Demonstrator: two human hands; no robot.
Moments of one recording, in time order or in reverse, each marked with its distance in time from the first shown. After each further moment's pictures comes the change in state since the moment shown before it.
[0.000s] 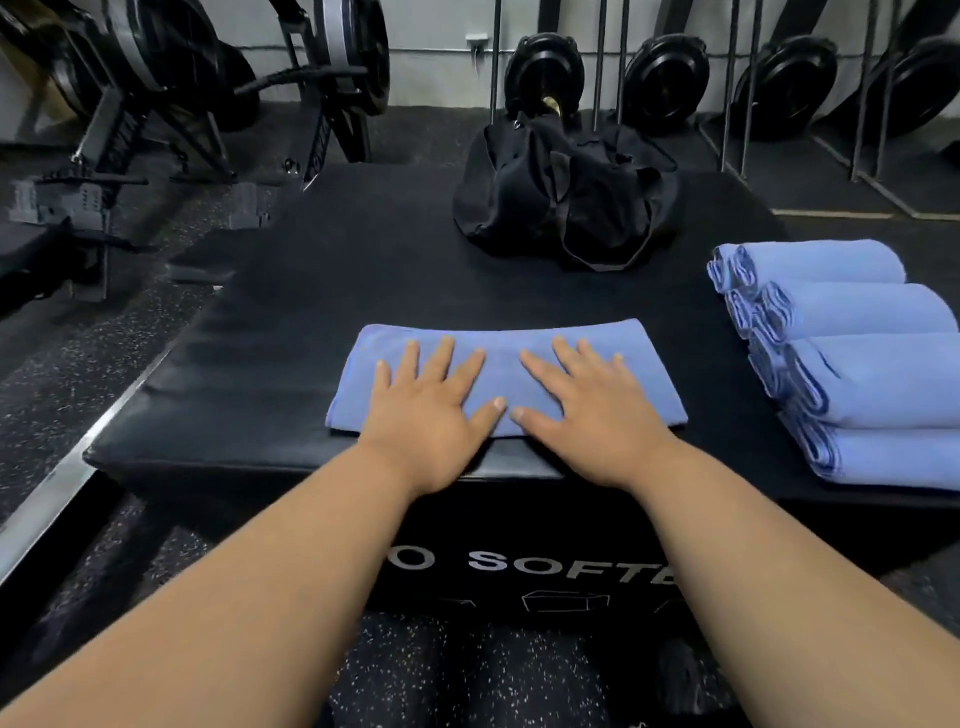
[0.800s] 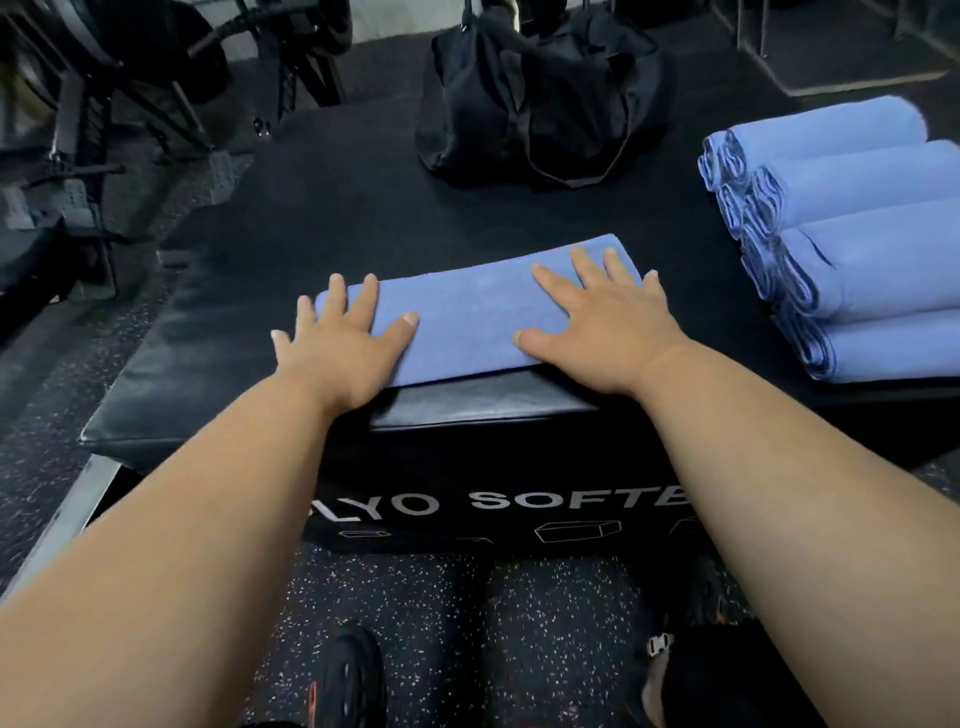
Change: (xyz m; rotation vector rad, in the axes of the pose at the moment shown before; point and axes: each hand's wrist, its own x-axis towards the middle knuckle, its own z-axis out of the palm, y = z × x) left_hand 0.019 -0.036 -0.014 -0.003 -0.078 -0.298; right_hand 0.001 0.034 -0.014 0.015 -0.042 0.145
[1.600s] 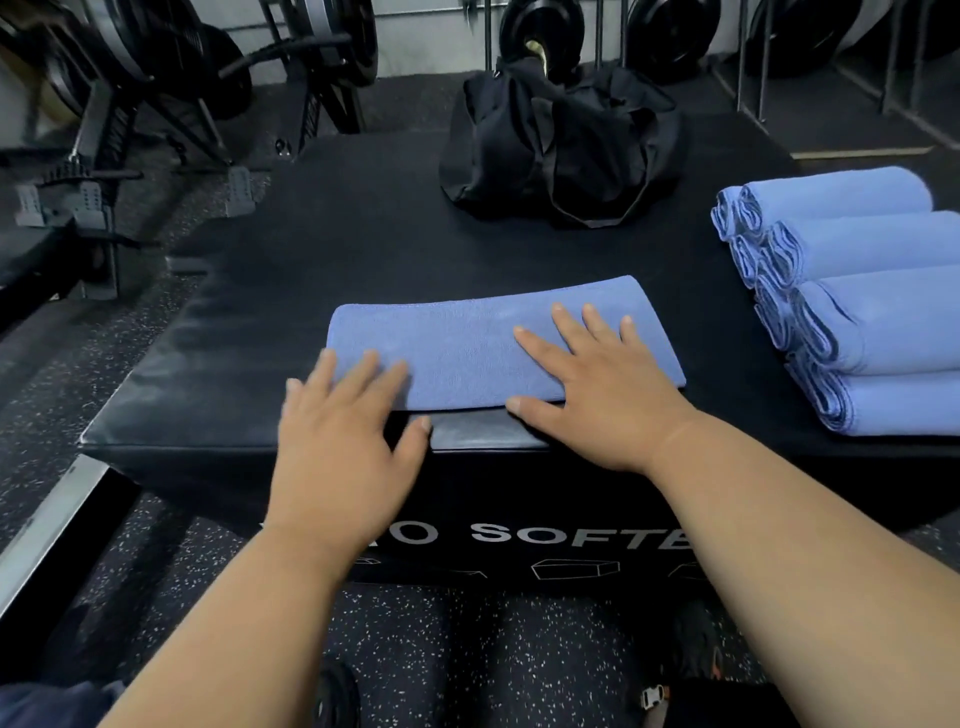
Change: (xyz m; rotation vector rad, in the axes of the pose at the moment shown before) left_hand -0.088 -0.018 0.034 -0.082 0.439 0.211; right_hand -0.020 -0.015 0.015 -0.108 0.029 -0.213
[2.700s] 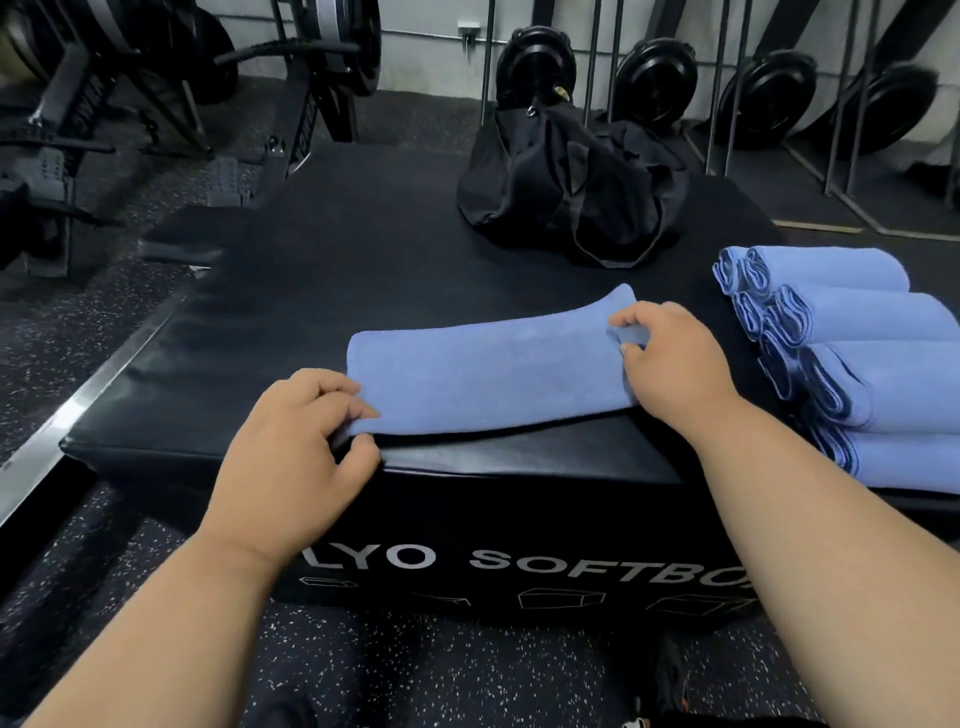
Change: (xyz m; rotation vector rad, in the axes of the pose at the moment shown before) left_hand 0.011 -0.076 -0.010 -0.364 0.151 0.106; right_hand 0.045 0.042 -0.018 0.332 0.423 0.298
